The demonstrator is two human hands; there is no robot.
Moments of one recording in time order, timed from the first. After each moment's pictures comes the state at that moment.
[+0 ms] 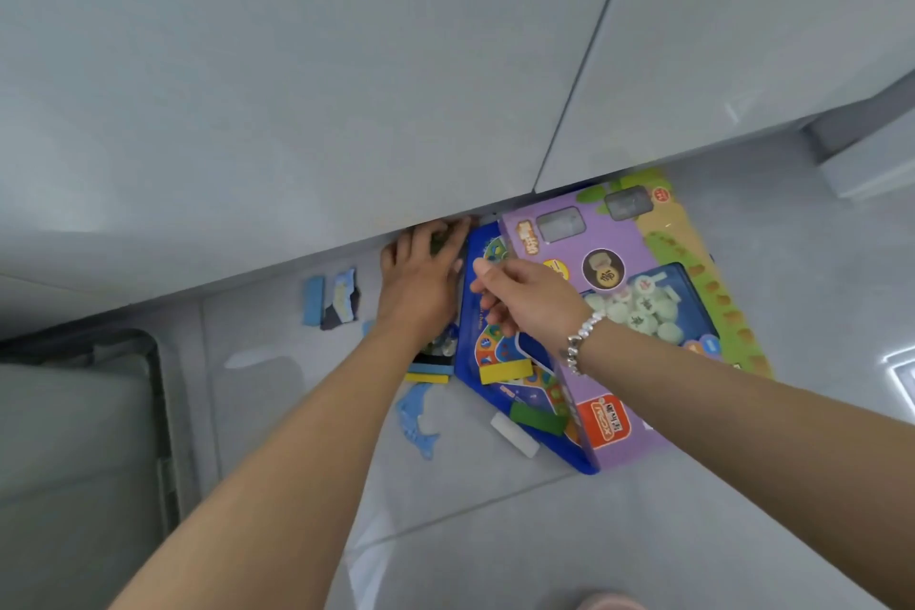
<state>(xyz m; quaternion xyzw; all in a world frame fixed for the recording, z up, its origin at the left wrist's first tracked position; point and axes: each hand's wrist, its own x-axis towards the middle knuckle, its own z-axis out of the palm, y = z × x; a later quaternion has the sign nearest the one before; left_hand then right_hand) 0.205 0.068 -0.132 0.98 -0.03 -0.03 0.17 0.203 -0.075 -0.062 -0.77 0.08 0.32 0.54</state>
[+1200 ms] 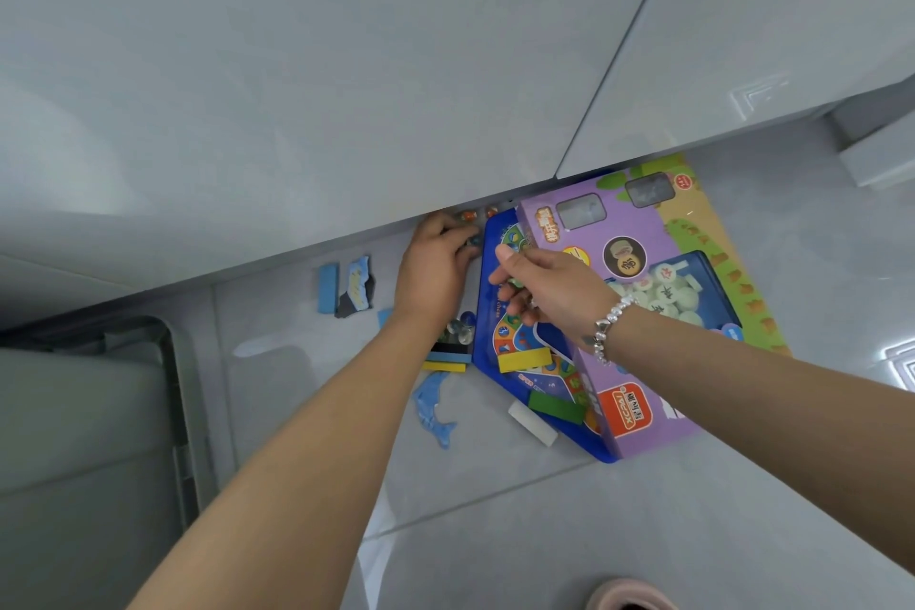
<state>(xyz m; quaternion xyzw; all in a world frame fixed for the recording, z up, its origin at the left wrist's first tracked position) 0.209 0.065 -0.133 0.92 0.04 0.02 0.39 0.205 -0.073 -0.060 -0.75 0.12 0.35 0.55</state>
